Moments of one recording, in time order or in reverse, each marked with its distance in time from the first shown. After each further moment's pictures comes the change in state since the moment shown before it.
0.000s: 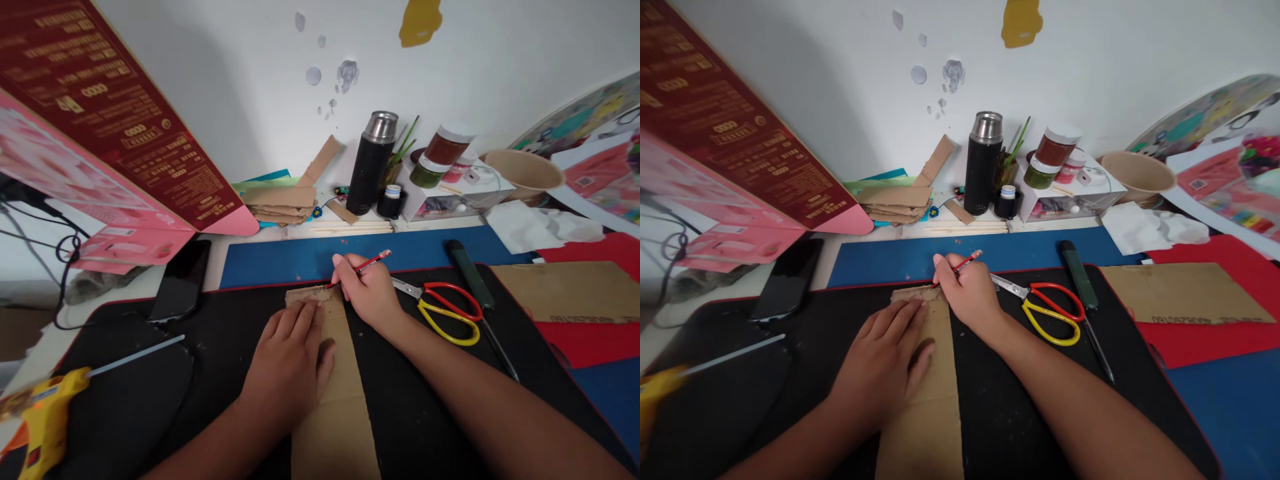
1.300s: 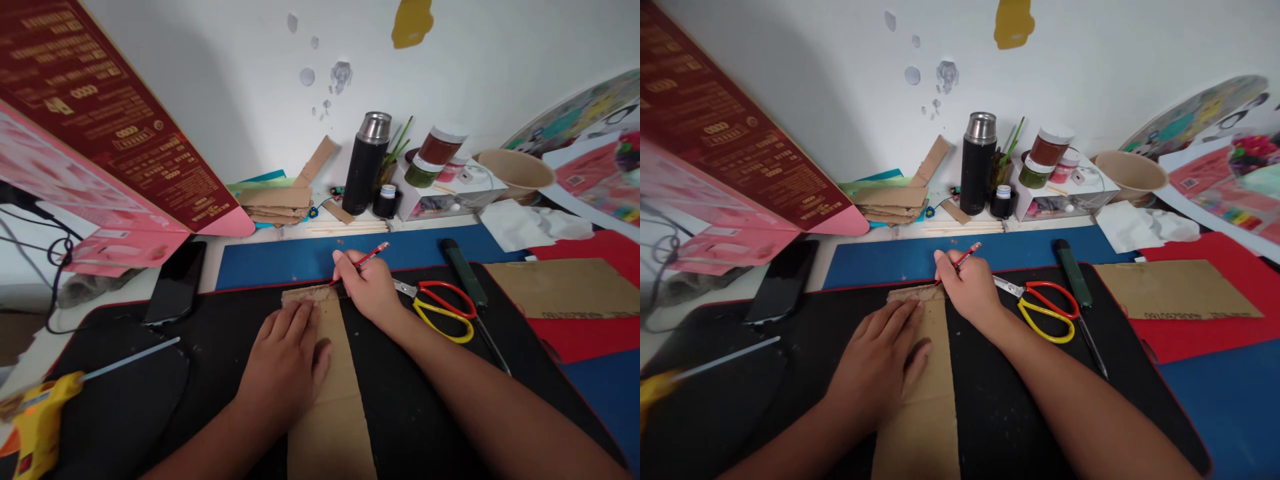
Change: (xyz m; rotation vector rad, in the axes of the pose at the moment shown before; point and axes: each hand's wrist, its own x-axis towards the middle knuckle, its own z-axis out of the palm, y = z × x) left_hand 0.001 -0.001 -0.001 0.022 0.014 0.031; right_hand 0.004 0.001 -0.009 -0.040 0.026 -0.017
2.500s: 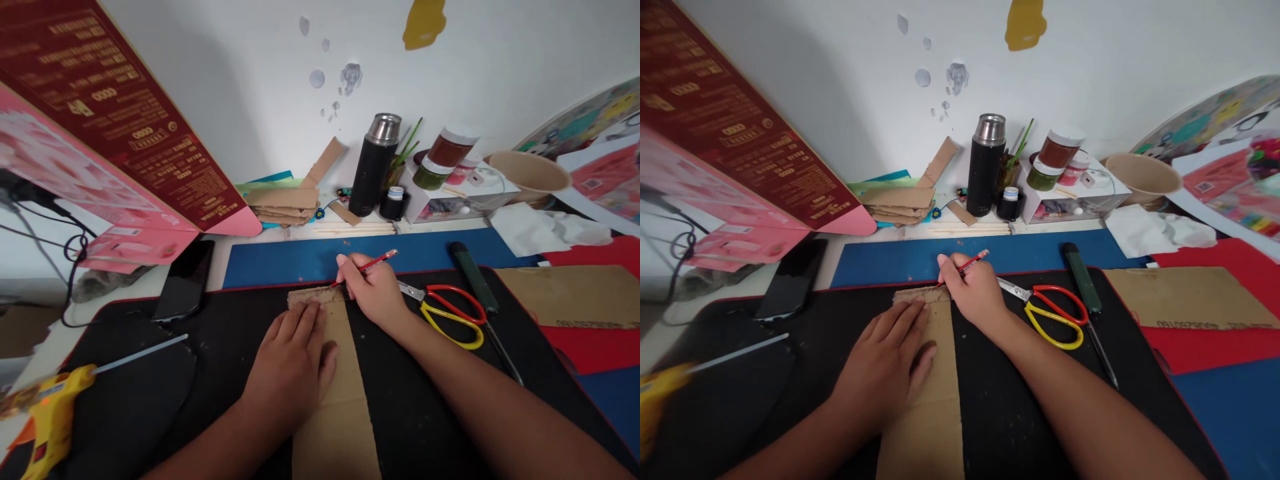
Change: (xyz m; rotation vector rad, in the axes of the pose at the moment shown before) left_hand -0.002 0.003 0.001 -0.002 0.015 -0.017; right_hand -0.001 0.002 0.002 0.036 -0.036 -0.002
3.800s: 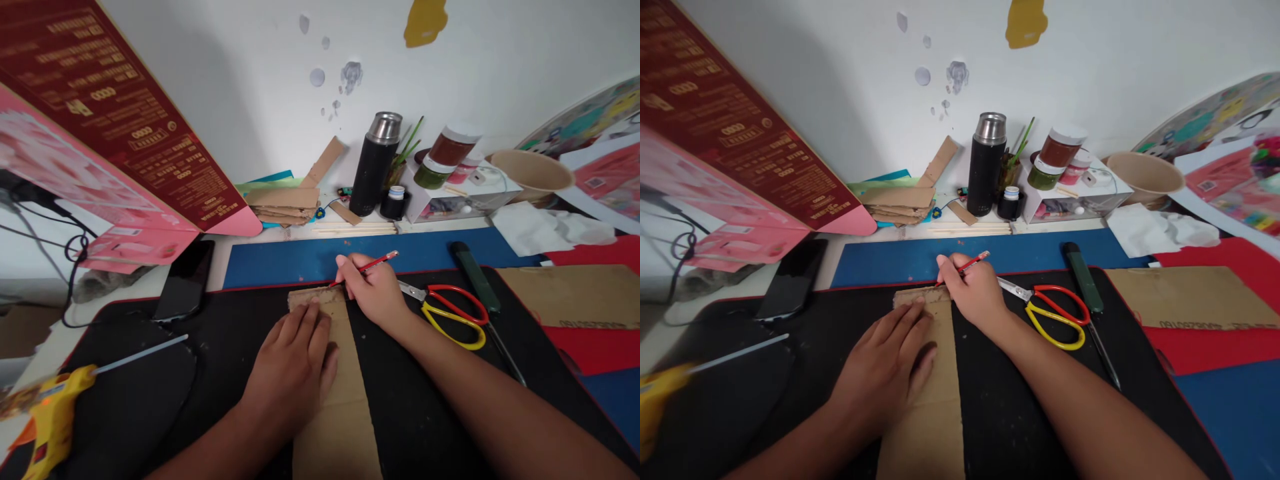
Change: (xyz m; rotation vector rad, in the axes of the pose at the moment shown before) left_hand 0.003 0.001 -0.007 -0.024 0.036 0.042; right_hand 0.000 -0.001 0.001 0.022 -0.017 0.004
